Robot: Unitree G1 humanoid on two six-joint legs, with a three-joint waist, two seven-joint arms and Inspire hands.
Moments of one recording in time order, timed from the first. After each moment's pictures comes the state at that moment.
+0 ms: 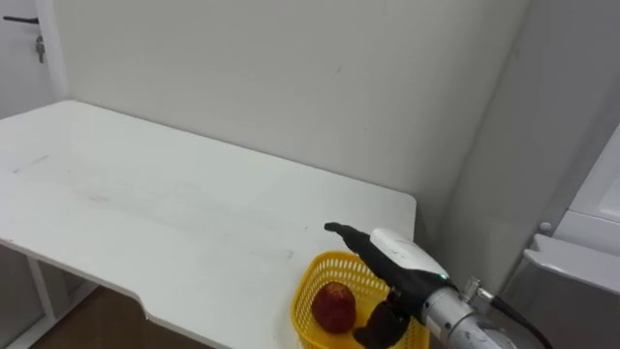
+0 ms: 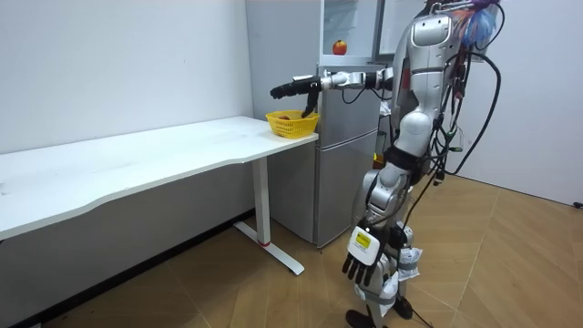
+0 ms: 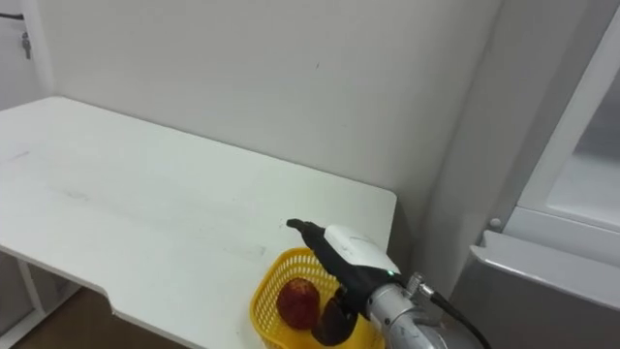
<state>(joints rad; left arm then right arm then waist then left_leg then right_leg) 0.12 0.29 0.03 1.15 0.40 0.10 -0.11 -0.45 -0.42 0.39 0.24 -0.41 0.02 0.11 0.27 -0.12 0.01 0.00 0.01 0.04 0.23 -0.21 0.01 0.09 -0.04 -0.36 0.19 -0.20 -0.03</state>
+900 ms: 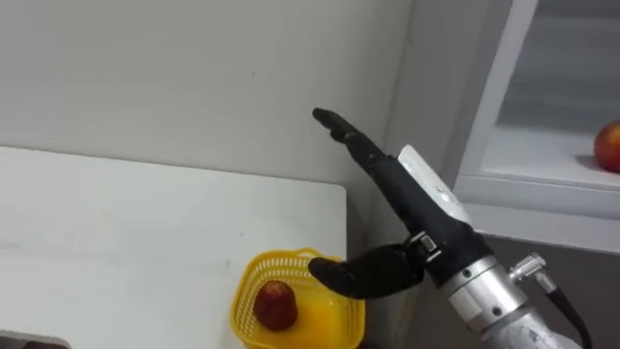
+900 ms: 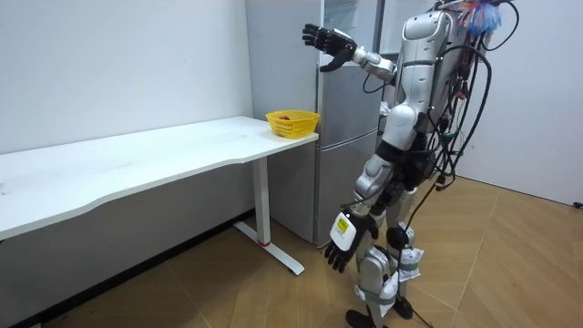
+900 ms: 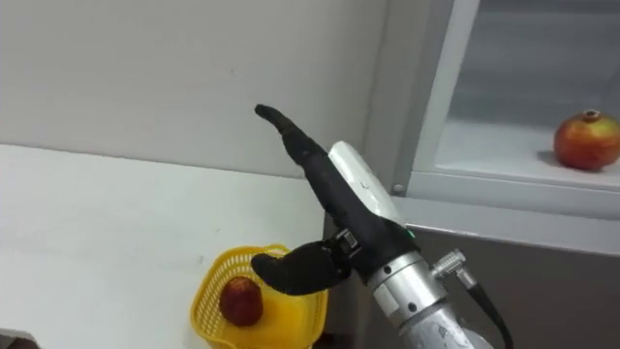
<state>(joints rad) 0.14 0.27 -0.06 1.14 0.40 0.08 -0.05 -0.30 -0.42 0.24 -0.30 -0.19 -0.06 0.04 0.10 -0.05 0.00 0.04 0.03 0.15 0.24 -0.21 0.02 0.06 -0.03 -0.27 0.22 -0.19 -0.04</state>
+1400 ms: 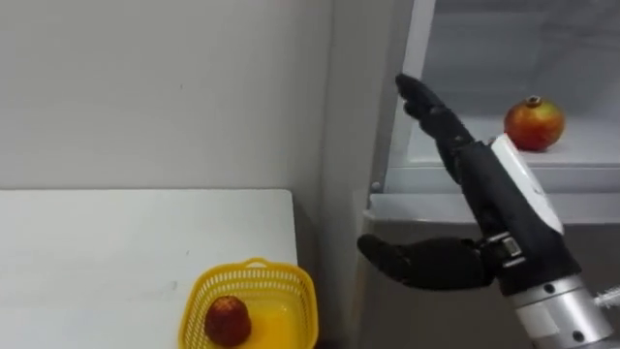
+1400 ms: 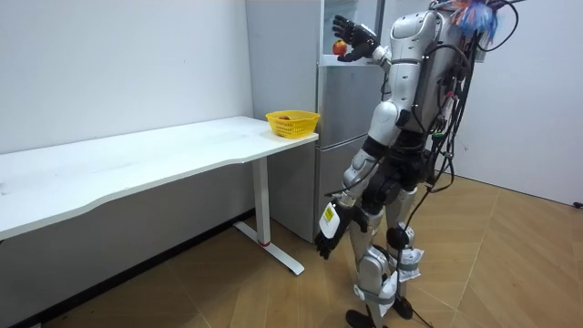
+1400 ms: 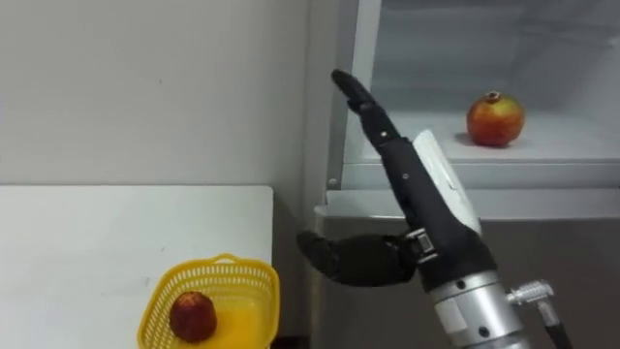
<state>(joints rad) 0.15 0.26 -0.04 1.13 0.40 0.06 -0.04 -0.12 -0.37 0.02 -0.42 -0.17 -0.08 -0.08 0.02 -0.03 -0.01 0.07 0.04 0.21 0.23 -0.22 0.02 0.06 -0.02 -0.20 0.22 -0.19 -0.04</state>
